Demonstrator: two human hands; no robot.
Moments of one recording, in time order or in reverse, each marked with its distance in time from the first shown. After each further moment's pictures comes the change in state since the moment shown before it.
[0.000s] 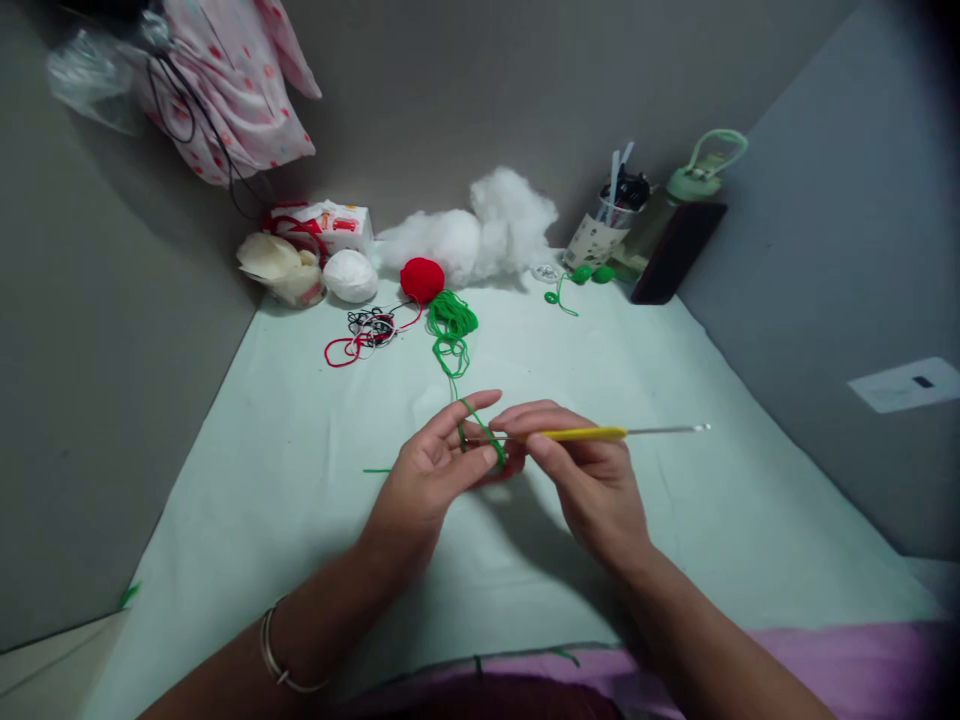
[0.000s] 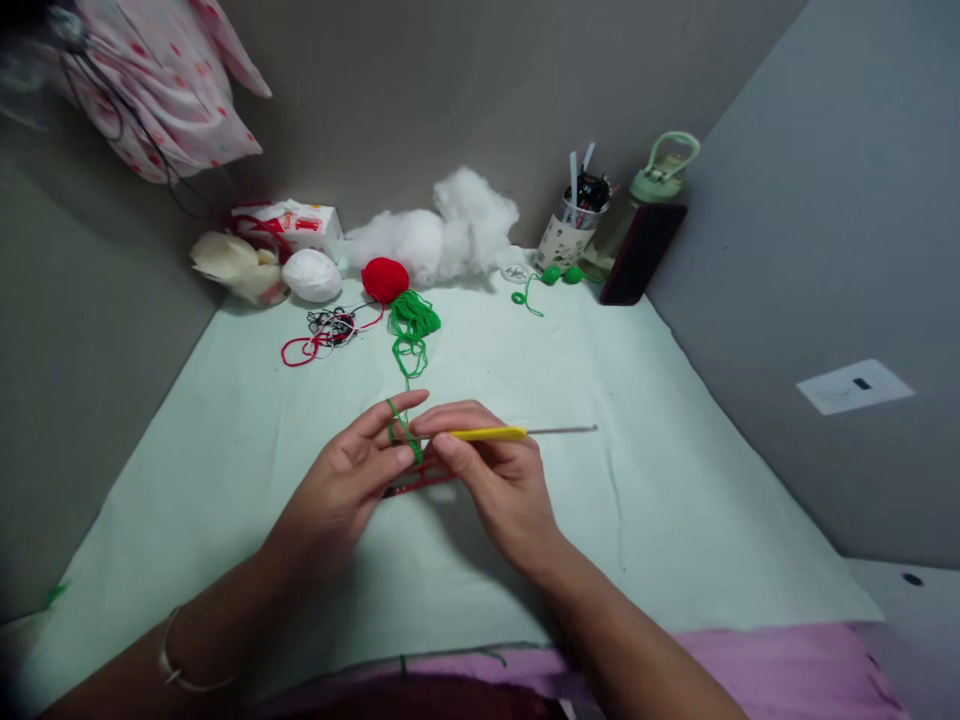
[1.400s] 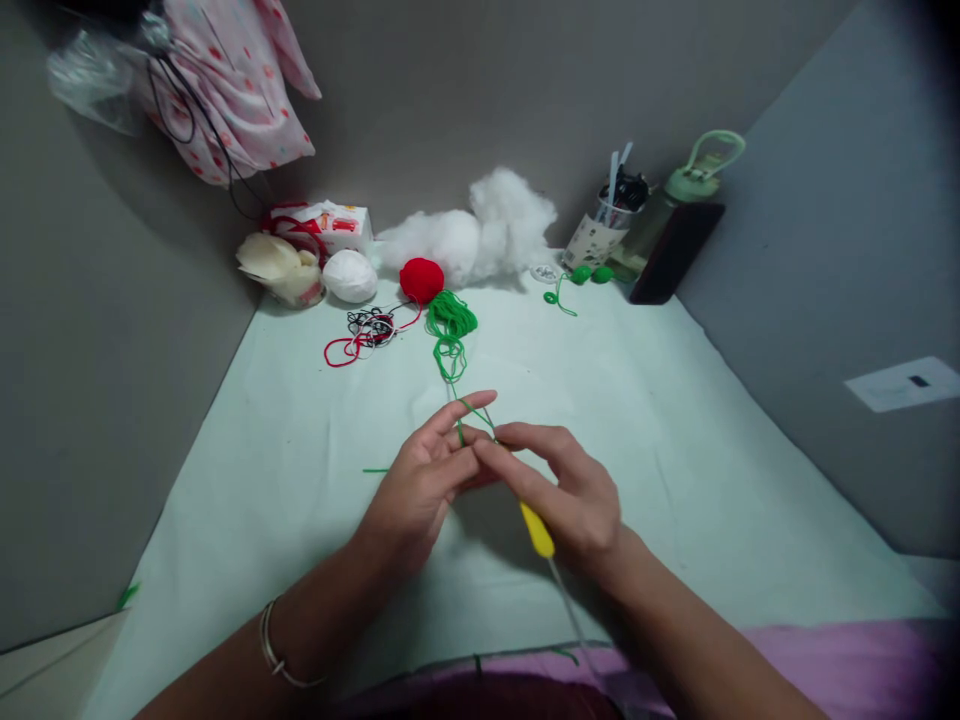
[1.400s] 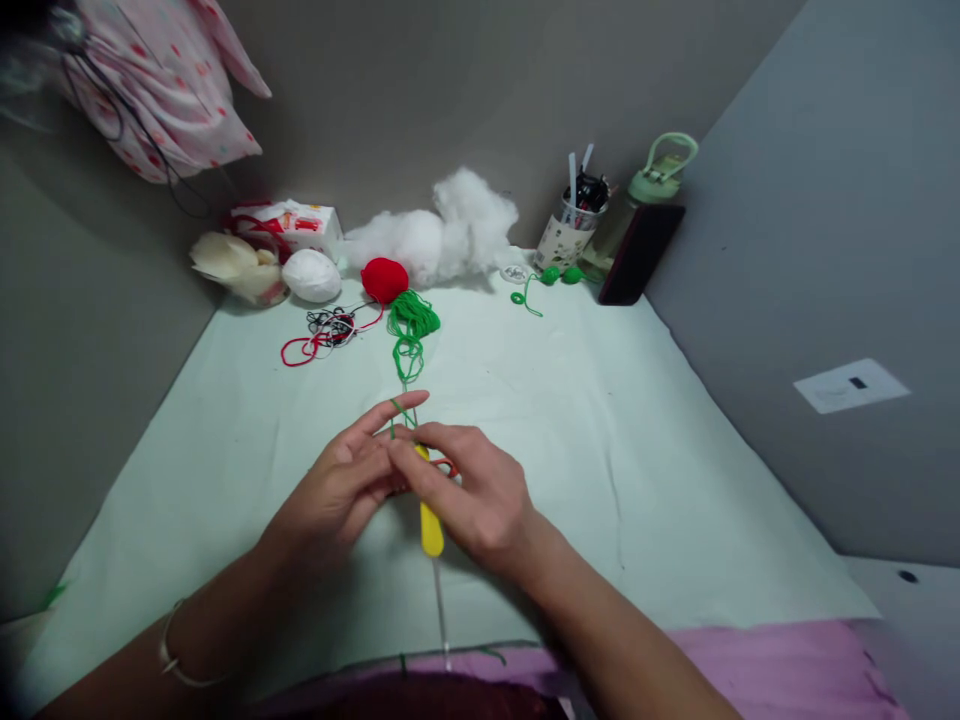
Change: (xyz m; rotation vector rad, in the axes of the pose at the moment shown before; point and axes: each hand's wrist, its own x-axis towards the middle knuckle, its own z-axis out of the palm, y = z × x) left_hand 0.001 0.005 0.001 -0.077 0.020 -0.091; right_hand -0.015 0.004 -0.003 -0.742 -0.121 -0.513
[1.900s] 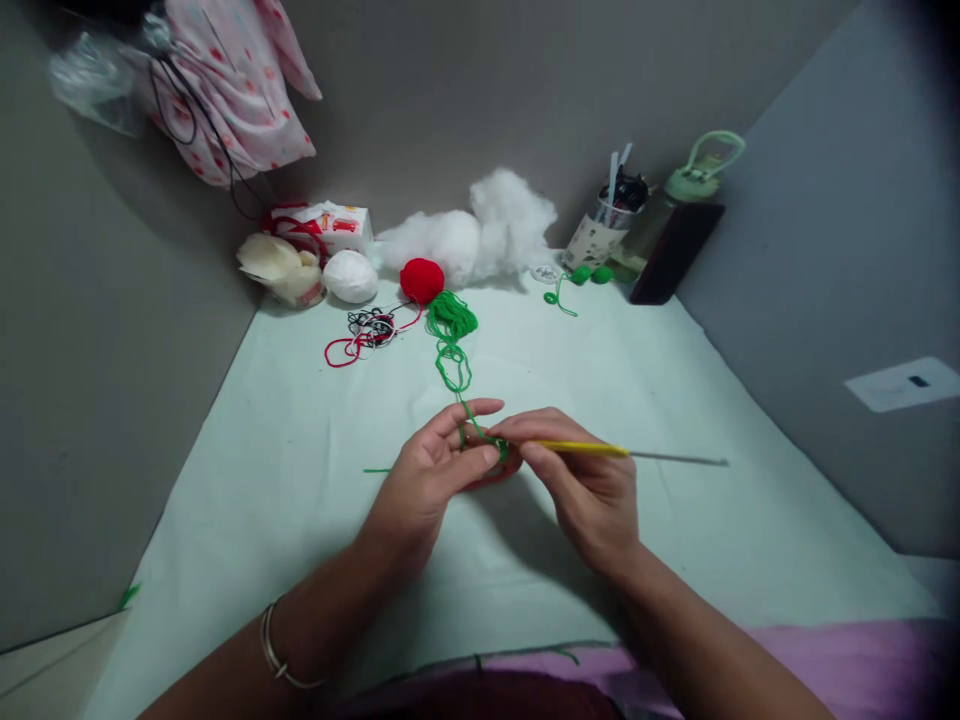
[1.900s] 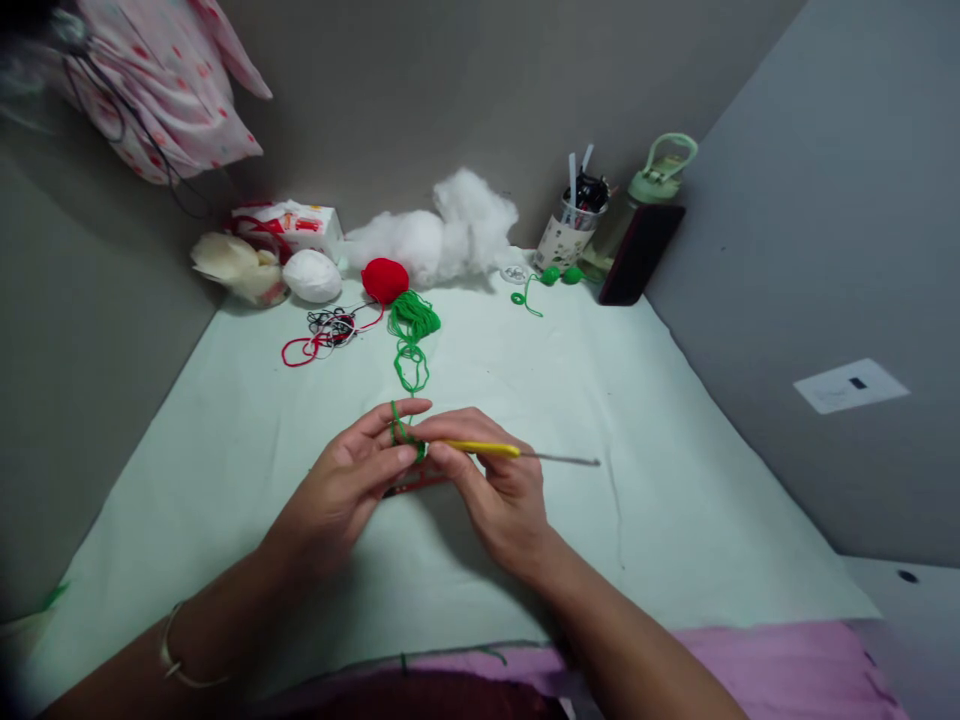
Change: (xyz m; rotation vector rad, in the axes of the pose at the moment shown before) left_hand -0.001 -0.005 0.001 0.050 -0.022 0.039; right_hand 0.013 0.000 0.004 0.511 0.117 0.363
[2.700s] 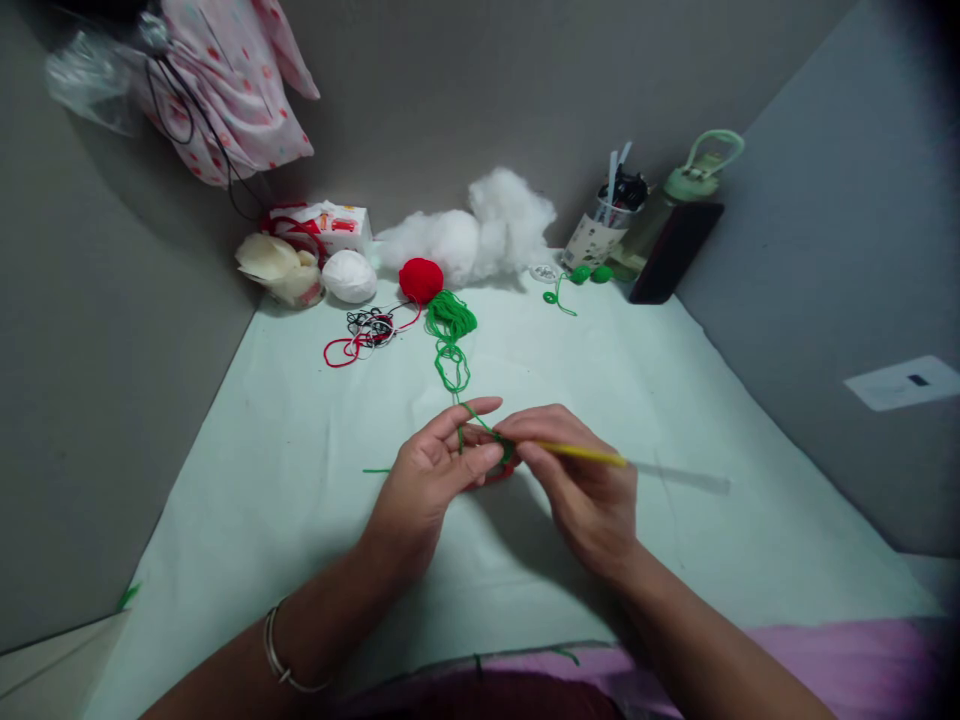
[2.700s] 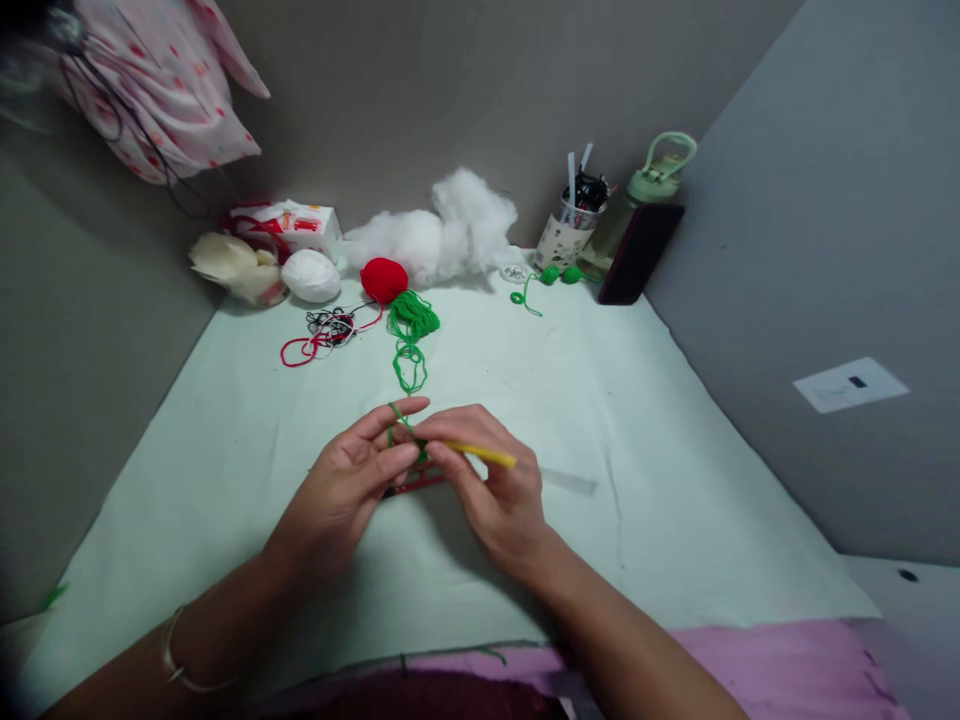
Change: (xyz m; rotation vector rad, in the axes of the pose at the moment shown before) left_hand 0.000 -0.002 0.001 0.041 0.033 0.055; right_hand -0.006 -0.001 0.000 -0.153 0.010 -0.092
